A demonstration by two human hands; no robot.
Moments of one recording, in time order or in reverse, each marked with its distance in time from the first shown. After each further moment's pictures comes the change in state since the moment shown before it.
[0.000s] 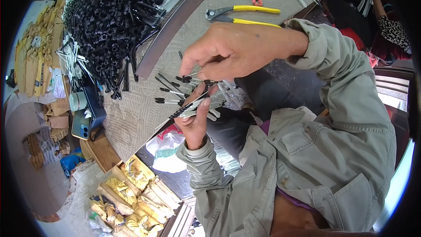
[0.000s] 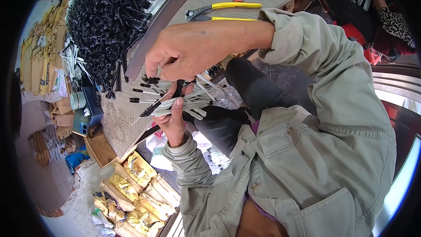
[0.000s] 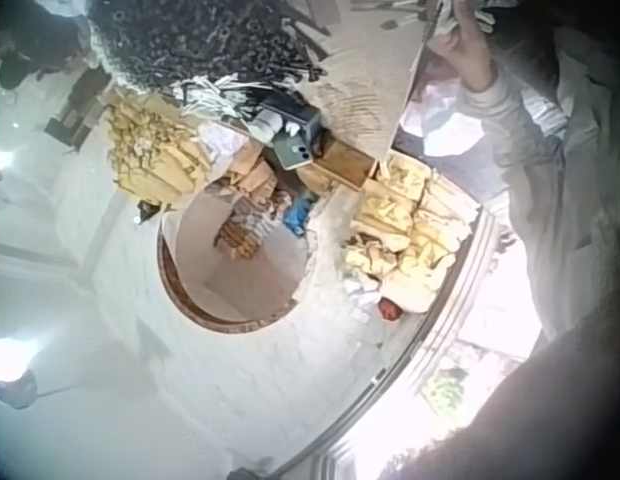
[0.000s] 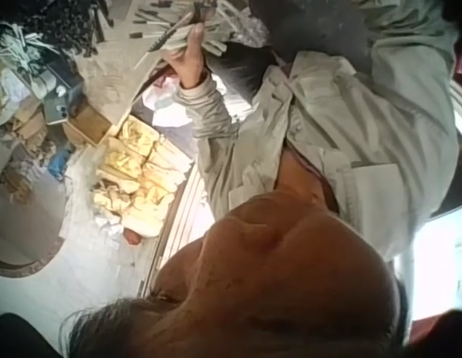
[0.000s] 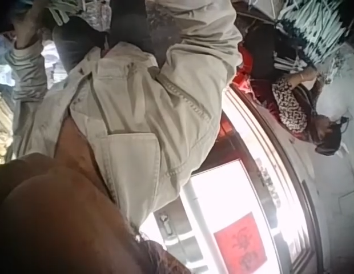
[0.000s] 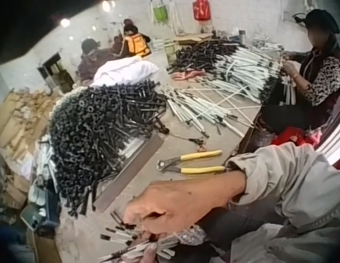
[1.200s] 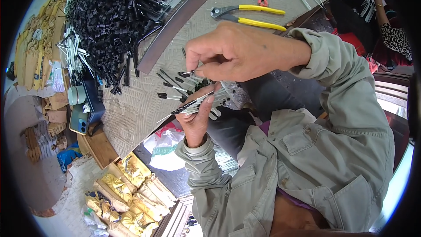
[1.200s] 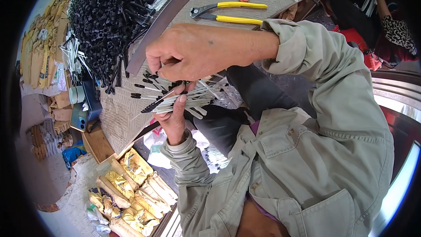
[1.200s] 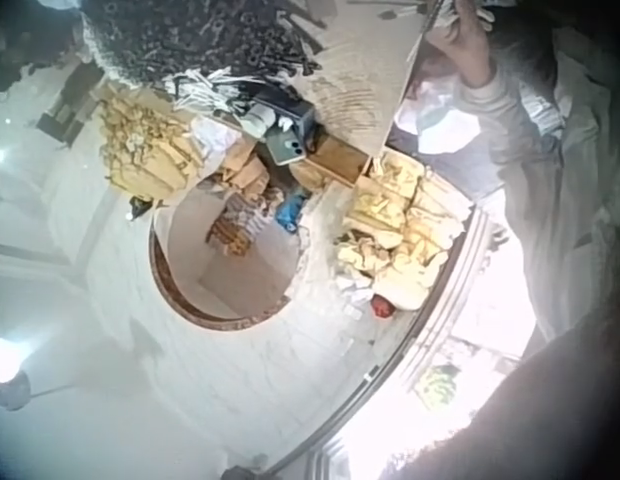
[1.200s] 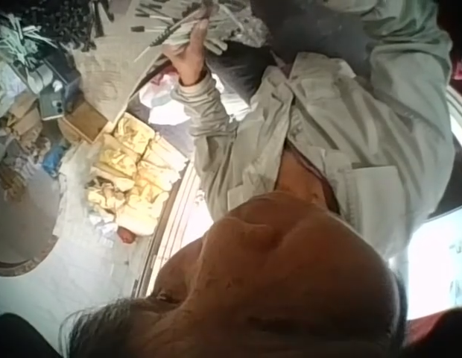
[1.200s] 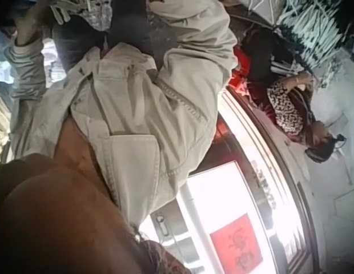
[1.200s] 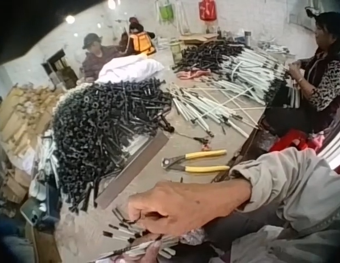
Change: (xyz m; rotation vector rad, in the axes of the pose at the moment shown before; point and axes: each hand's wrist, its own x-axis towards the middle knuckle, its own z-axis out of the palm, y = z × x) left_hand 0.003 0.010 0.004 0.048 -0.005 0.049; right_hand 0.002 -0.002 0.012 -0.176 0.207 -0.113
